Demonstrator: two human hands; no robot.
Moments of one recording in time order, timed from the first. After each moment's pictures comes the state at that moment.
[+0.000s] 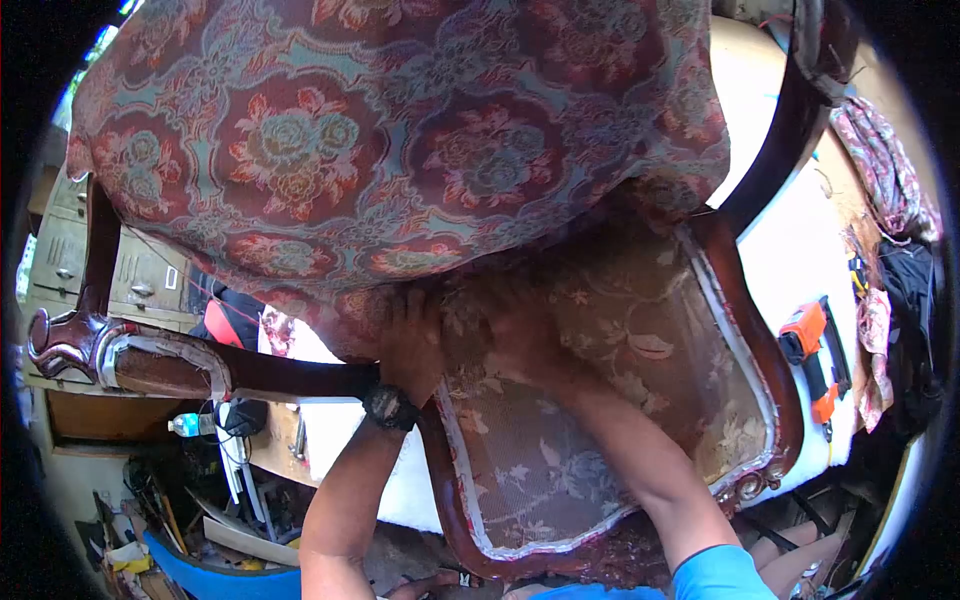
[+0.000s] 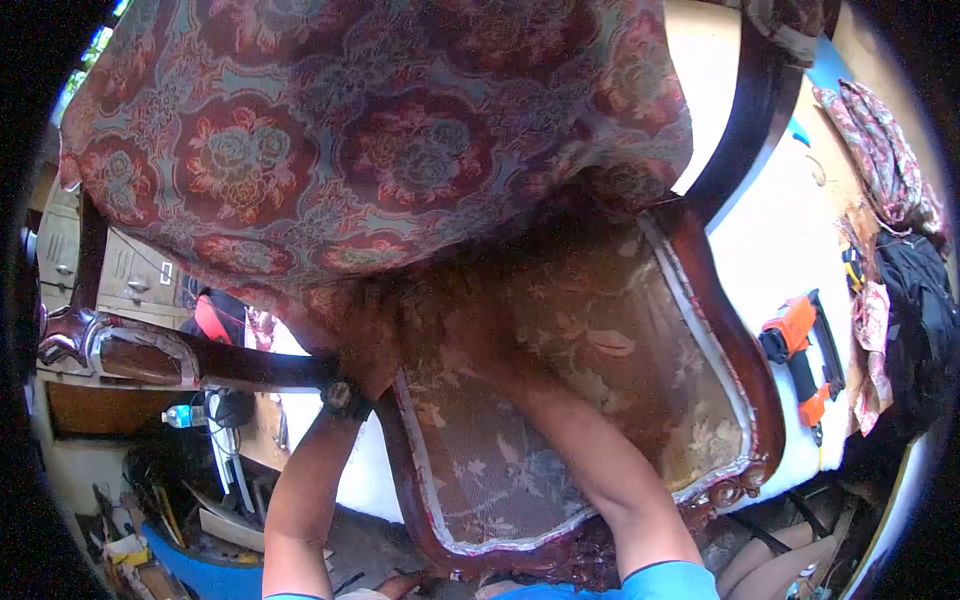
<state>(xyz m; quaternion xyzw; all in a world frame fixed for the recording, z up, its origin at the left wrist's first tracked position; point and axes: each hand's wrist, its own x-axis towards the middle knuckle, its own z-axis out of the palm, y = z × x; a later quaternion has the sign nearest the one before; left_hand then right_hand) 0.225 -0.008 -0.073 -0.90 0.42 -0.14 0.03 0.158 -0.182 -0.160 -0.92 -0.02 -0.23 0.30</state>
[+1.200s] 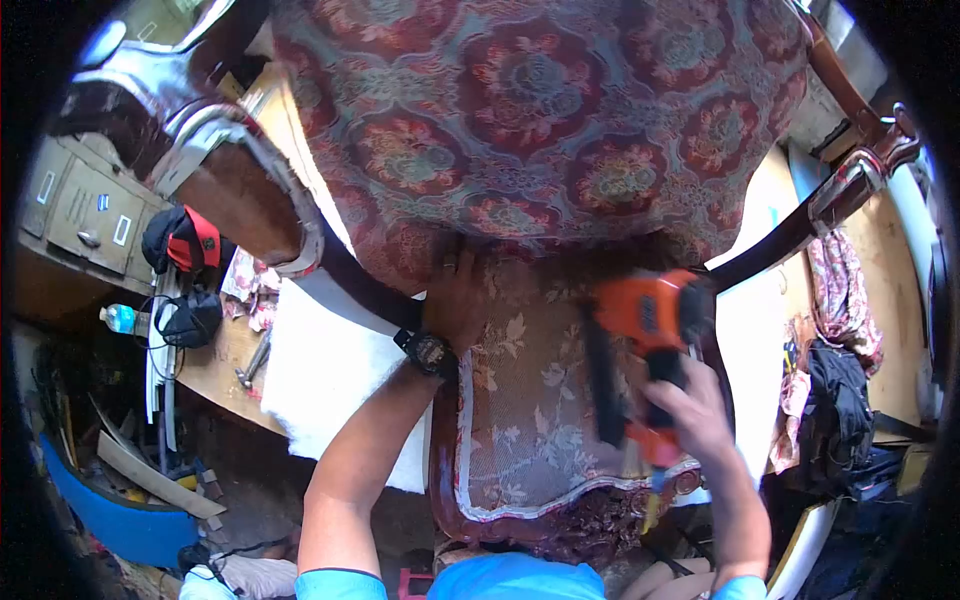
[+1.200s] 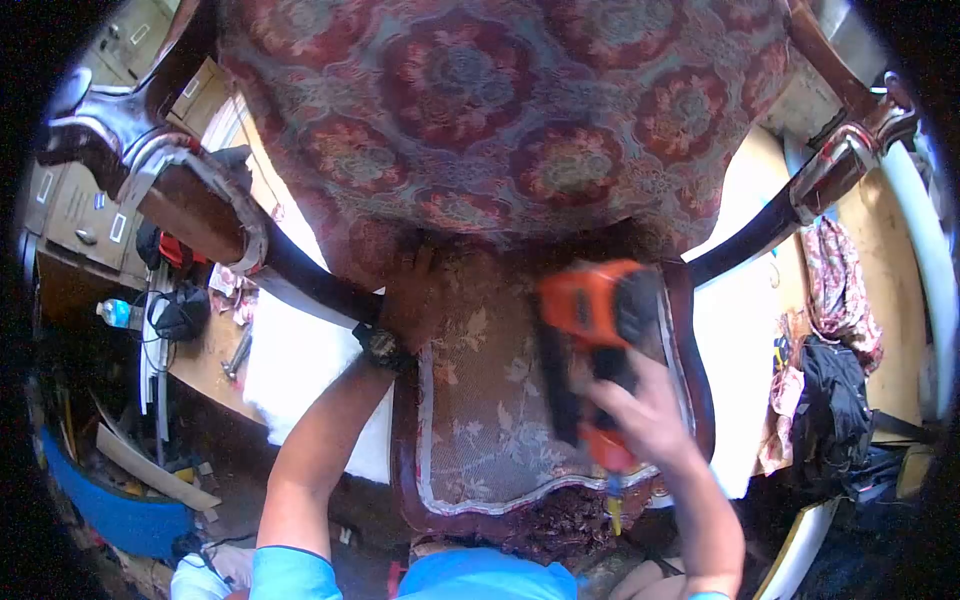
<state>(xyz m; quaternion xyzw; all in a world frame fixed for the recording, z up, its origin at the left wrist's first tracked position) 0.214 0.000 -0.094 -0.93 0.32 -0.13 -0.11 -0.002 -0.254 0.078 -0.72 0.21 0.09 0.65</state>
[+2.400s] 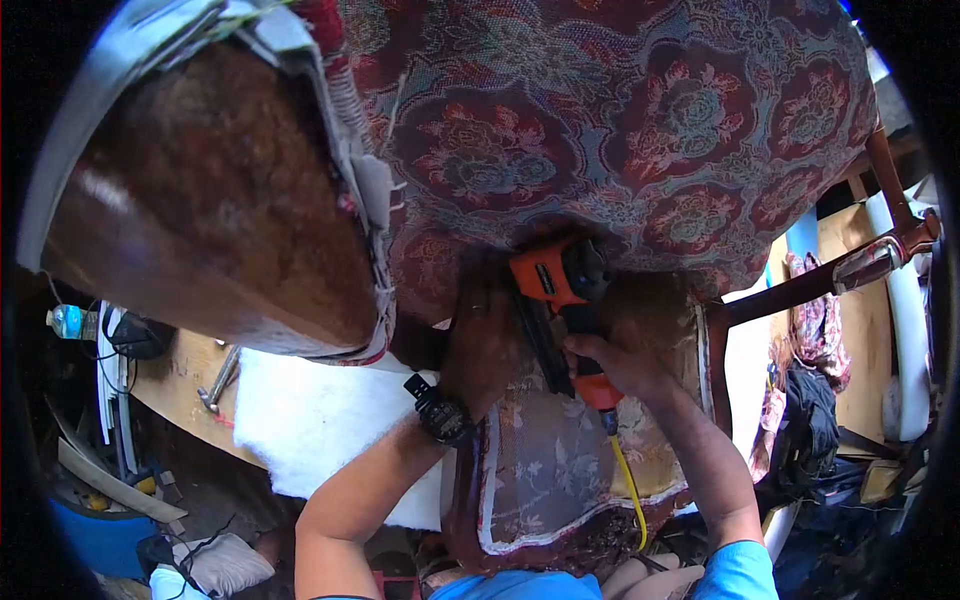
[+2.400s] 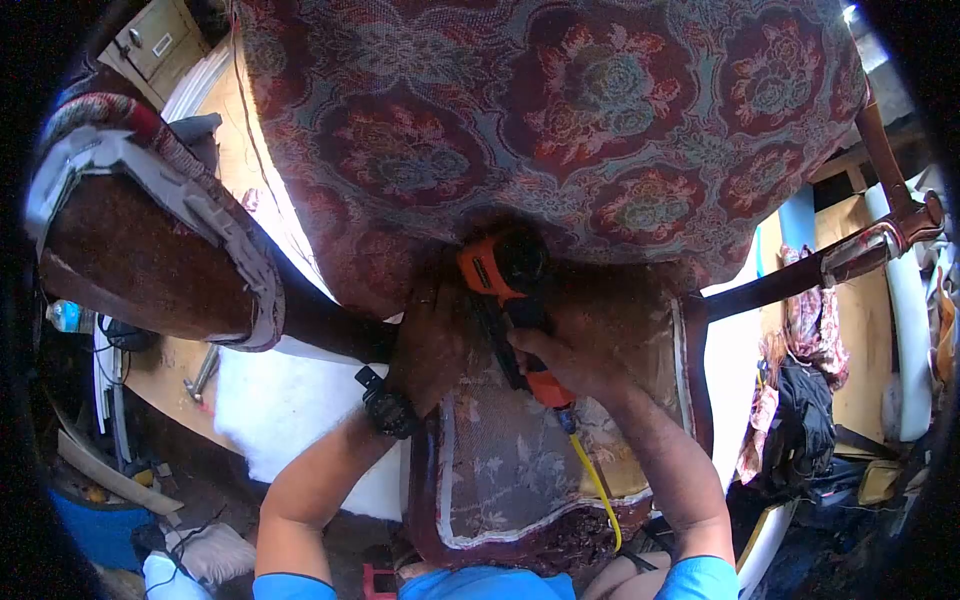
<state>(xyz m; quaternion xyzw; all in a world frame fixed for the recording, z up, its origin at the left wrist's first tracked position) 0.205 0.012 -0.097 -0.88 0.36 -0.14 -0.27 0.150 -0.192 -0.004 -0.78 0.12 0.23 0.57</state>
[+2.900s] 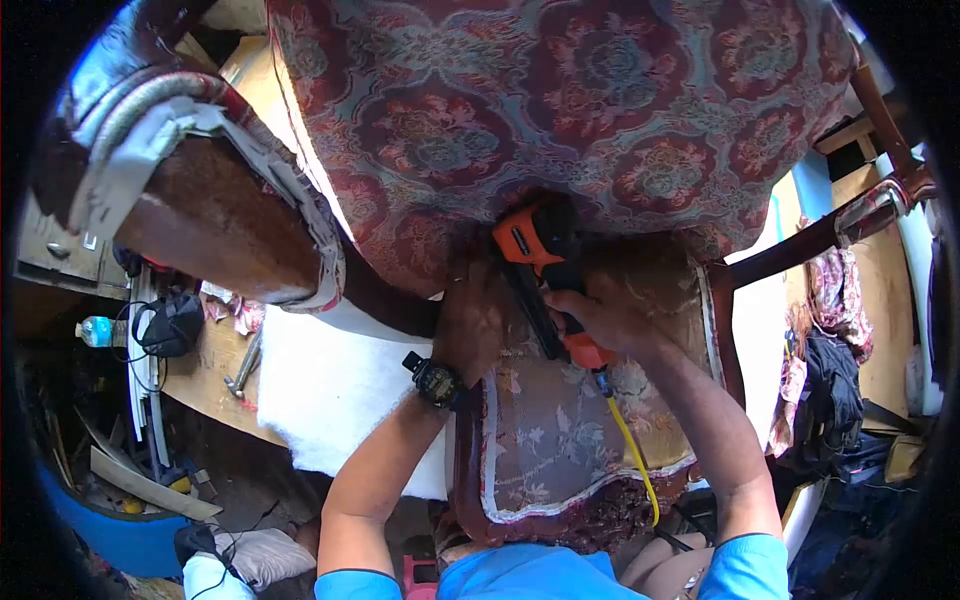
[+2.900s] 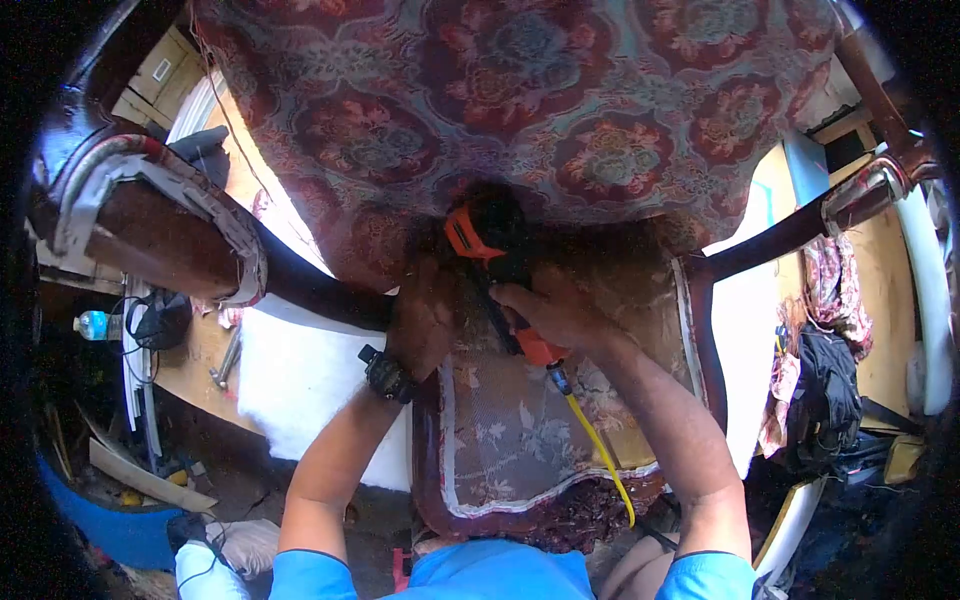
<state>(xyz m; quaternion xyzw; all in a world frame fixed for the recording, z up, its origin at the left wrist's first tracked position) 0.196 0.024 -0.109 -0.87 0.32 -0.09 -0.36 0.155 -0.200 -0.027 -0.78 0.08 0.22 0.58</state>
